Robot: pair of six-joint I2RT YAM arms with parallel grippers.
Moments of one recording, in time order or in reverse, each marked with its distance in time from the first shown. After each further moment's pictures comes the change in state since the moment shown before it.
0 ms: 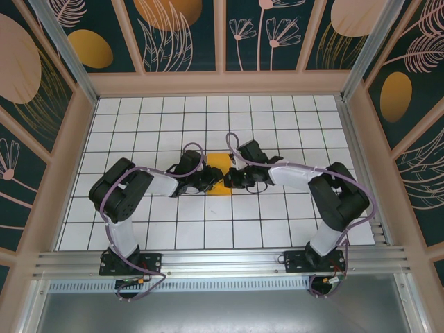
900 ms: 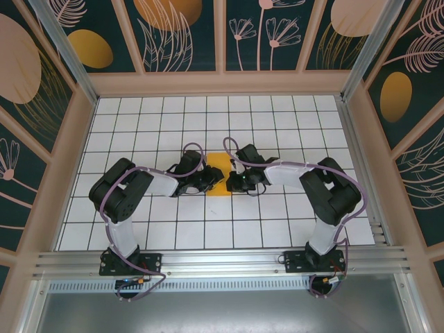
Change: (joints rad) left arm 0.000 0.000 0.003 -0.009 -0.012 -0.007; right arm 0.005 0.071 0.007 -0.040 0.071 -0.001
